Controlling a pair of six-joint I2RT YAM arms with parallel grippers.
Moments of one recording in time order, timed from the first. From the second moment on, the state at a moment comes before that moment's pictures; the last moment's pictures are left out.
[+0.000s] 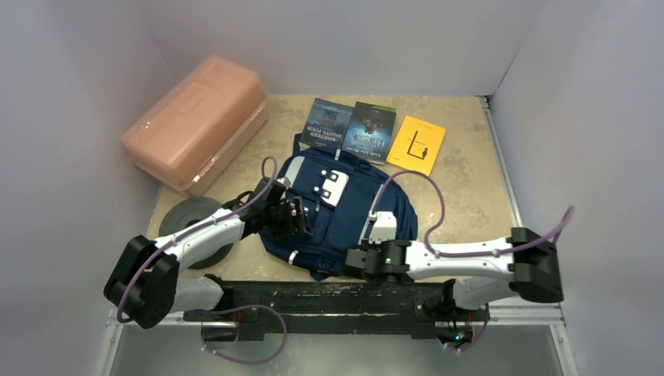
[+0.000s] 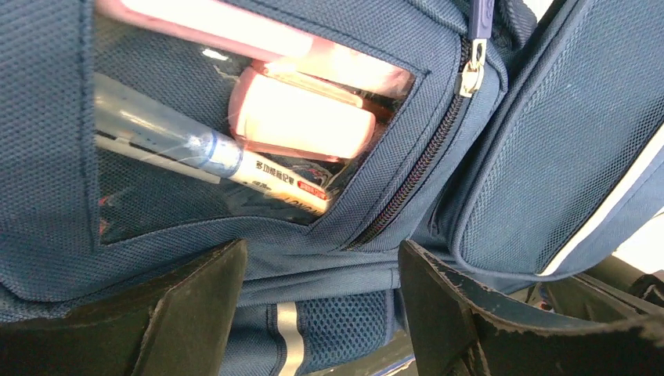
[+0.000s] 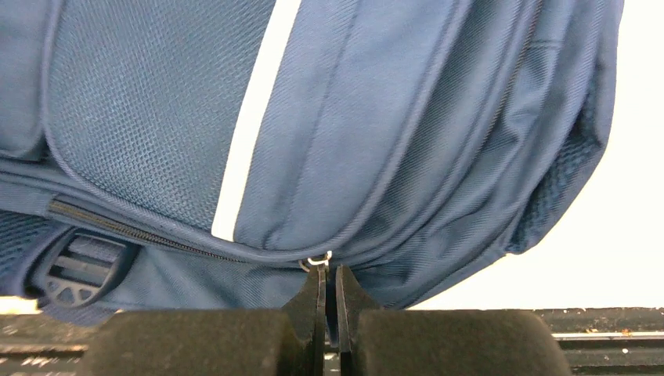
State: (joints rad) left arm -0.56 1.27 0.64 -0.39 0.17 -0.75; right arm 1.38 1.39 0.85 -0.93 0.68 1.37
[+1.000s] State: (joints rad) left arm -1.37 1.22 0.59 0.24 -0.40 -0.04; right arm 1.38 0.77 0.63 -0.43 0.50 0.24
